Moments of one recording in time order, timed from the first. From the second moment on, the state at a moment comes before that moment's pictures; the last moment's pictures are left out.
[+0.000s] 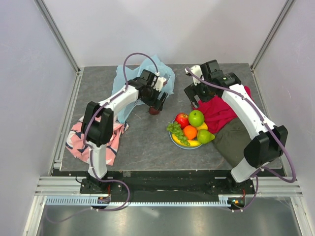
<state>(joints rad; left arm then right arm) -0.49 2.02 1.62 -0.61 0.22 0.14 0.38 1.63 1.63 -0.98 -0.05 -0.25</state>
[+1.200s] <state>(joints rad) -0.53 2.18 1.83 -0.85 0.09 0.17 0.32 1.60 1.59 -0.96 -0.13 -0.21</state>
